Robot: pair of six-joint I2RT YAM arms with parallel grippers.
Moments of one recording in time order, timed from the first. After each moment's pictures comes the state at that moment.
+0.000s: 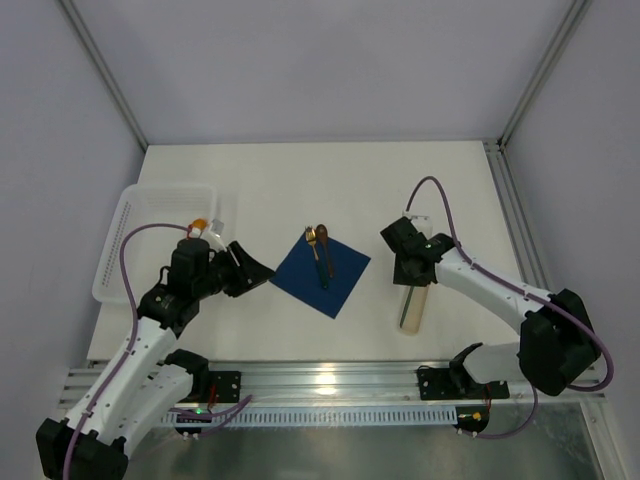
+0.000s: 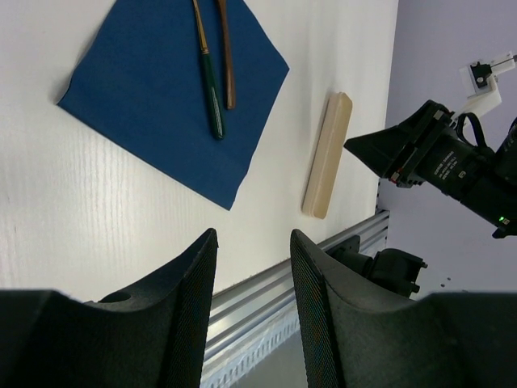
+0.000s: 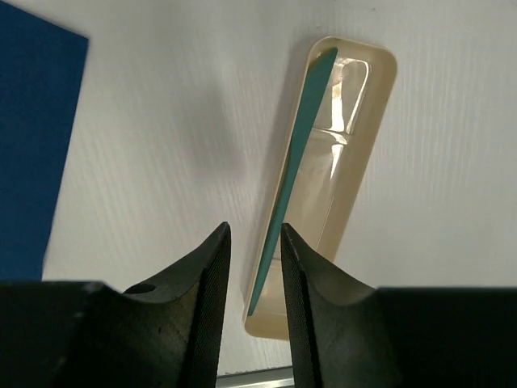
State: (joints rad) left arm -0.35 0.74 0.61 -0.44 0.36 -0.89; right arm 0.58 1.33 0.89 -0.75 0.36 0.65
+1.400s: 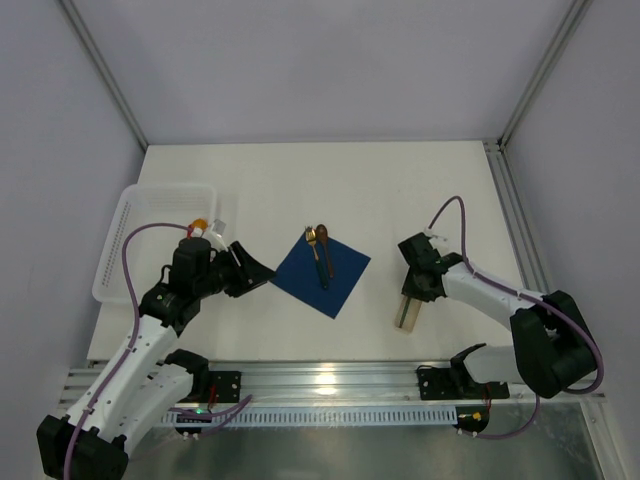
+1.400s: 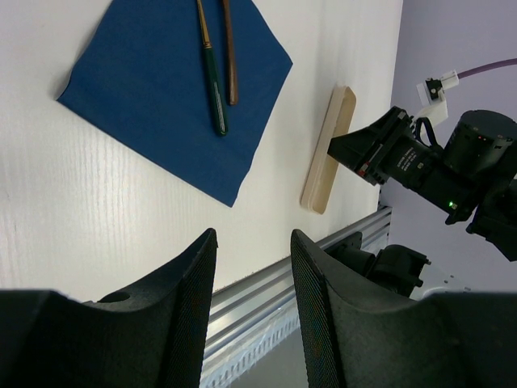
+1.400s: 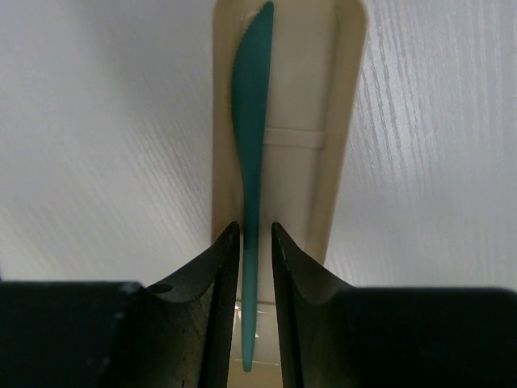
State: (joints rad) left arm -0.35 0.76 0.61 -0.44 0.37 -0.88; right arm 0.45 1.31 0.63 -0.52 0.26 0.78
